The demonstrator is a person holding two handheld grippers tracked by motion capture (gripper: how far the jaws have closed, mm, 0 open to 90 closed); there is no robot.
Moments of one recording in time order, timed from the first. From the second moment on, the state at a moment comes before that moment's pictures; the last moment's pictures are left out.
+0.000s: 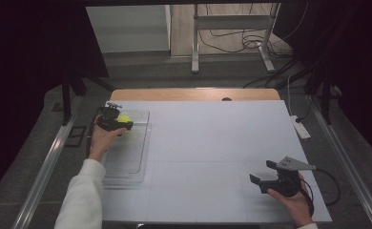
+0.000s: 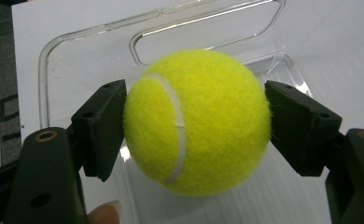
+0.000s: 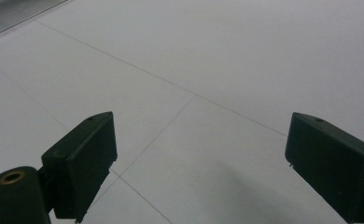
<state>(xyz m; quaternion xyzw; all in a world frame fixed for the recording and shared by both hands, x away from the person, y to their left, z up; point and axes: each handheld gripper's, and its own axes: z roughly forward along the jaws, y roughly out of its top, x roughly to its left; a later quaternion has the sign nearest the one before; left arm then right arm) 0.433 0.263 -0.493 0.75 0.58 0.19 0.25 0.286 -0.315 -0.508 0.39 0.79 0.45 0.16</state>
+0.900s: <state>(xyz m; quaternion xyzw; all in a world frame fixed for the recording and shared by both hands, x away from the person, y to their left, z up) 0.436 0.262 -0.500 0.76 0.58 0.18 0.22 0.286 -0.315 -0.509 0.39 0.79 0.44 0.16</state>
